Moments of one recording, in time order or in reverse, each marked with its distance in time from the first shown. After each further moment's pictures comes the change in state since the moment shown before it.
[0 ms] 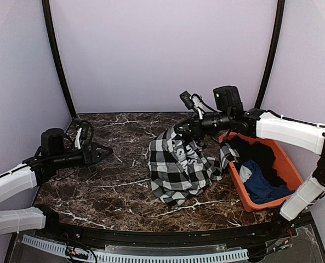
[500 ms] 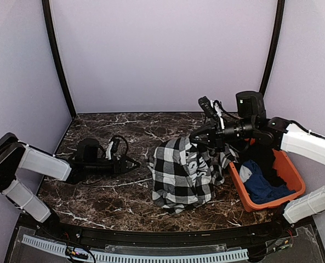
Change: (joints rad) left arm -0.214 0.579 -0.008 0.484 -0.060 -0.117; right arm 0.000 -0.289 -0.191 -0.047 -0.131 -0.114
